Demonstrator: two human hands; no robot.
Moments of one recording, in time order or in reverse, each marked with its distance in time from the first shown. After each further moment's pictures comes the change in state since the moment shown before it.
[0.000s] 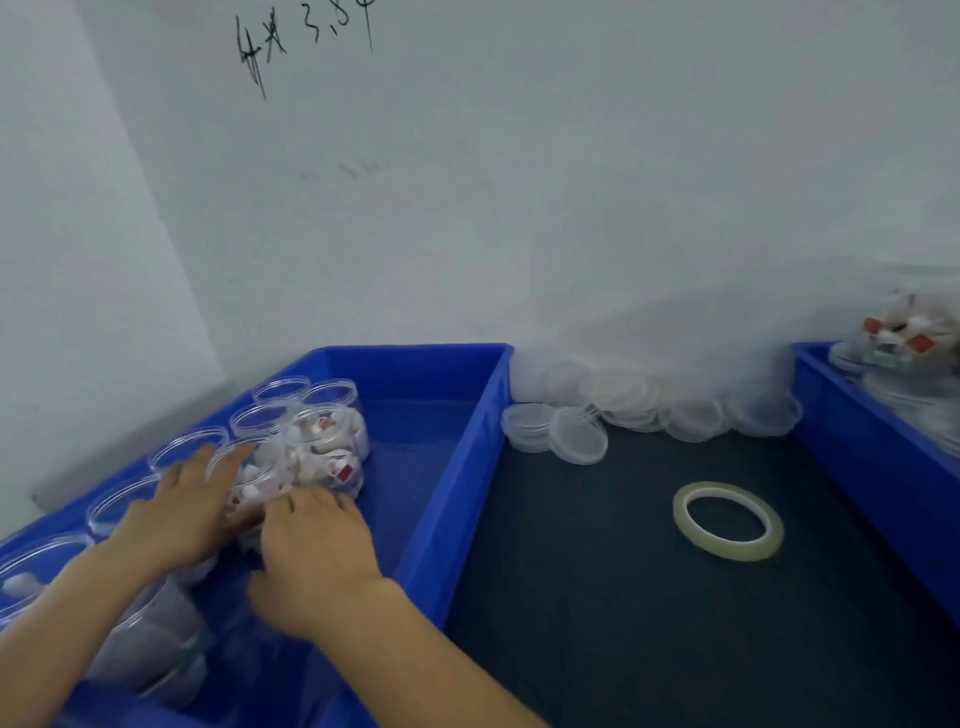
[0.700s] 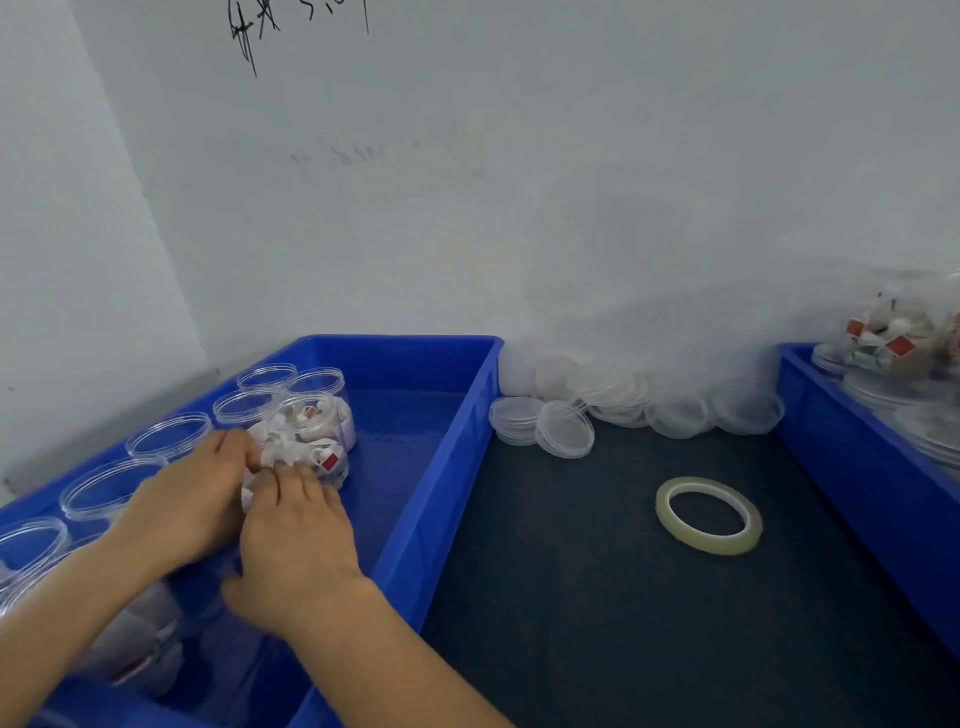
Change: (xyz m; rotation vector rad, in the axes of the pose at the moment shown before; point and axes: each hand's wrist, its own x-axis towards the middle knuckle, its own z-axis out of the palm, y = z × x) left_hand -0.026 0.033 -0.018 0.009 0.096 0.184; right_hand 0.003 0.001 0.007 0.100 -0.075 0.060
